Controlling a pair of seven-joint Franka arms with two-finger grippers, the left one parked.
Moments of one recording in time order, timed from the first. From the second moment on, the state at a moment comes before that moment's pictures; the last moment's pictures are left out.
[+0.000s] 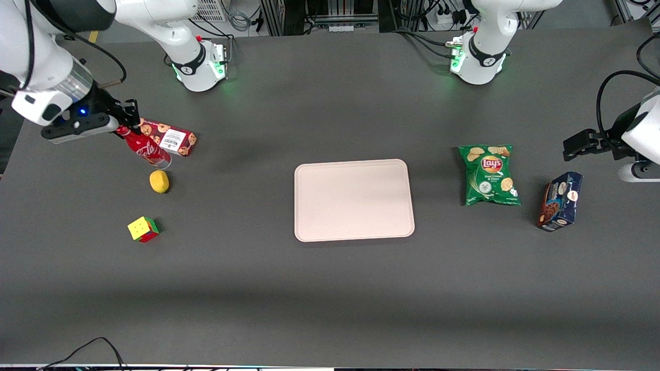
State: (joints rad) arm 0.07 -0.31 0.04 -2.09 -0.01 1.77 -0.14
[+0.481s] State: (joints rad) arm 0.08 -0.07 0.22 -1.62 0.02 1.60 0.16
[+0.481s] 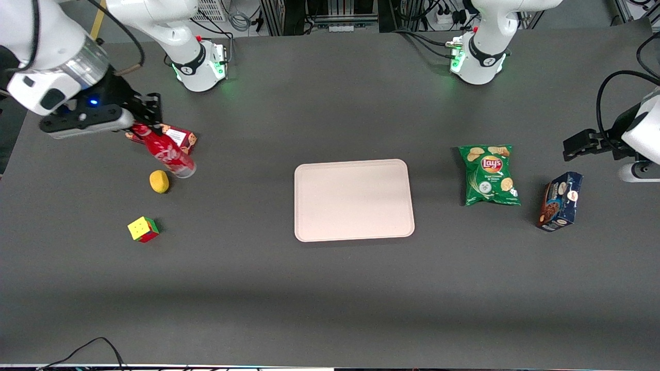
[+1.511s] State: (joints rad) arm 0.47 0.64 0.30 -1.26 -0.14 1.84 0.86
